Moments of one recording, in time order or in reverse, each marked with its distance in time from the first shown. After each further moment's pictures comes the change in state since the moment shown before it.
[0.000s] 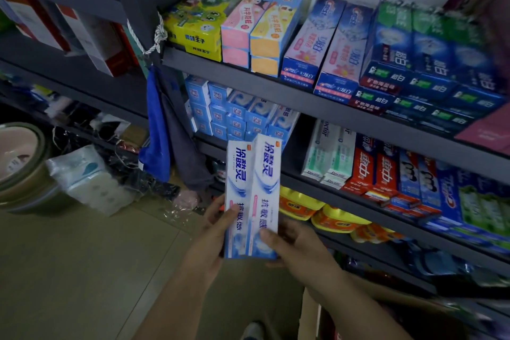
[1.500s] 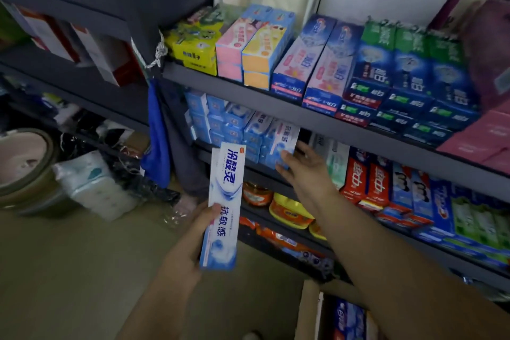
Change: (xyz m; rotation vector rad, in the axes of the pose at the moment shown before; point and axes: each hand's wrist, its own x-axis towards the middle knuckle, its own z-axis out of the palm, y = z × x) left_hand -0.007 0.021 -0.007 -0.042 -0.034 -0.086; right_hand 0.091 -0.065 -0.047 0.532 0.234 -0.123
